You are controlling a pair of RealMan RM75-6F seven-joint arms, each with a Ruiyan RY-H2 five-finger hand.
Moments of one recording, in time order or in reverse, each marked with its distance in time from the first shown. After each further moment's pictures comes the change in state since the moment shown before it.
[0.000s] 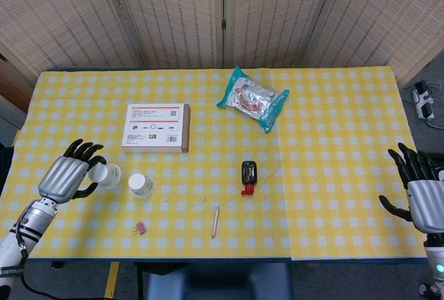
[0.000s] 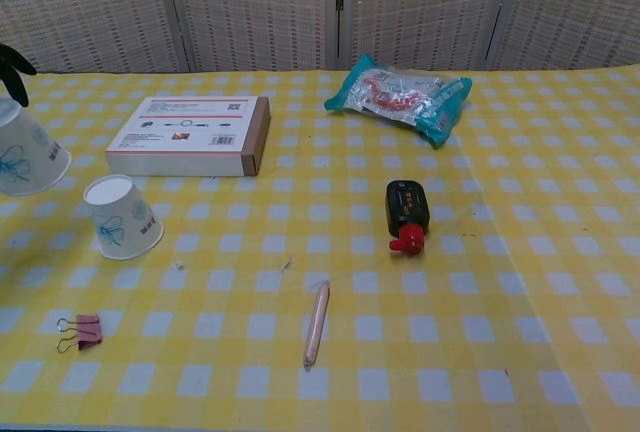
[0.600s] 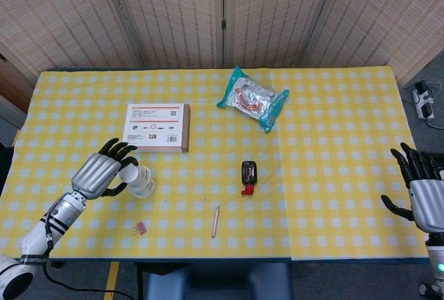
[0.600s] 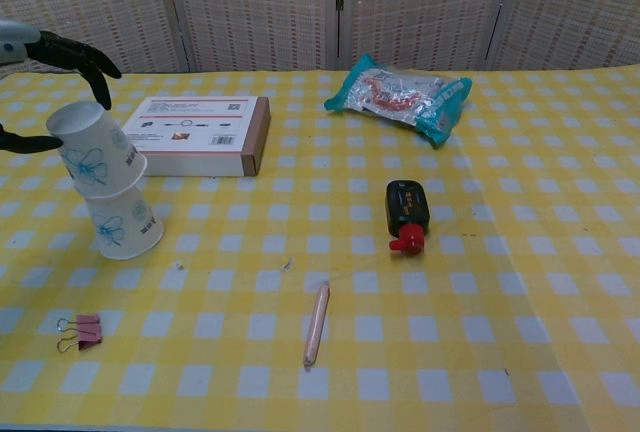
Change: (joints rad) left arm -0.098 -0.037 -0.031 -0.041 0.056 -0.061 -0.027; right arm -0.001 0.003 0.004 0.007 0.013 -0.004 0.007
